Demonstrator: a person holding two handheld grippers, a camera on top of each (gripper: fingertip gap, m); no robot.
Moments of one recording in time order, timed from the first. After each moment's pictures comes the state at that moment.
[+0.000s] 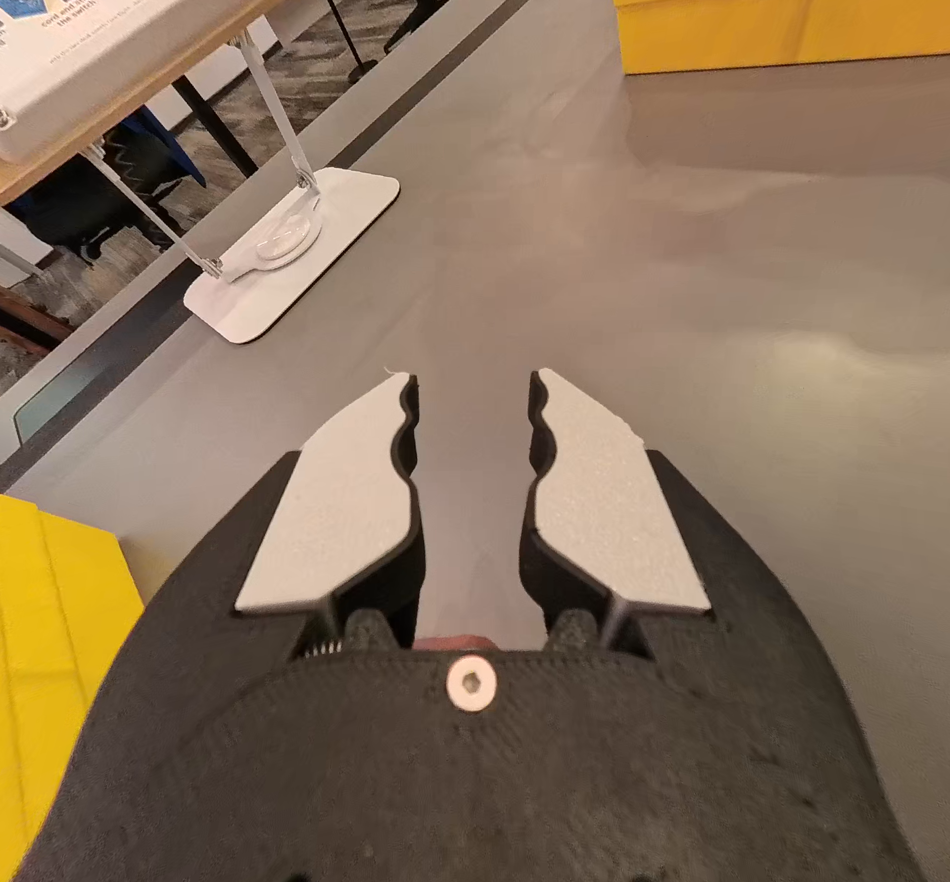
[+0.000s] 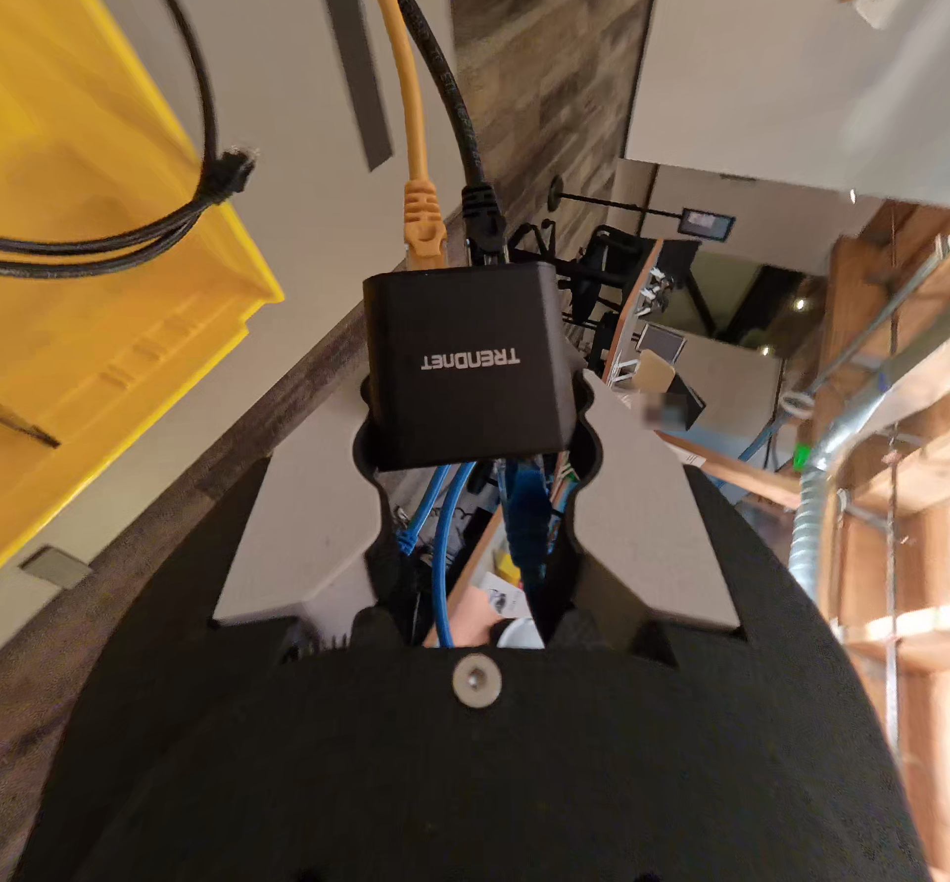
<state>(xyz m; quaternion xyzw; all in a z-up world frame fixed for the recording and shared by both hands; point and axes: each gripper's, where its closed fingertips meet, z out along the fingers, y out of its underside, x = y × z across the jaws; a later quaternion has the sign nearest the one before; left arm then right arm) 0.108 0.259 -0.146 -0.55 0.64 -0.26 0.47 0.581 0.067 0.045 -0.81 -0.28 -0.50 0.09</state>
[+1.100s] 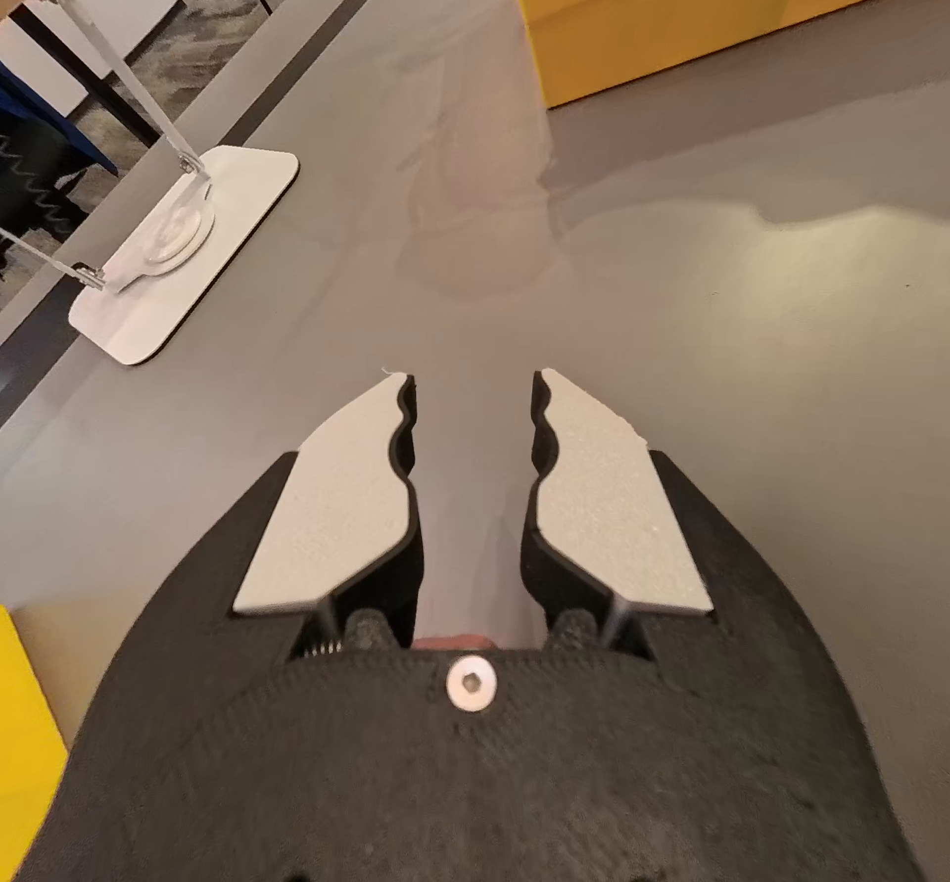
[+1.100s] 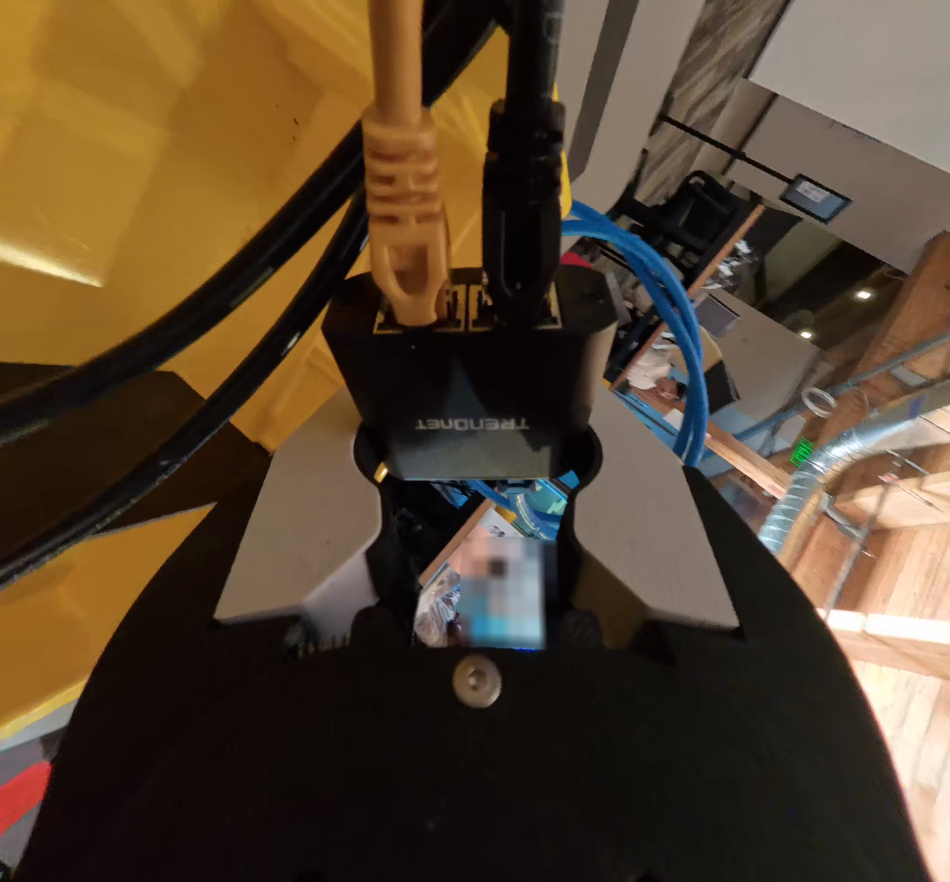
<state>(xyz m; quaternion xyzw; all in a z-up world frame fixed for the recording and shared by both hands) 0.128 0.225 -0.179 -0.53 0.69 -0.25 0.43 0.543 0.102 -0.123 -0.82 -0.30 -0.49 -0.06</state>
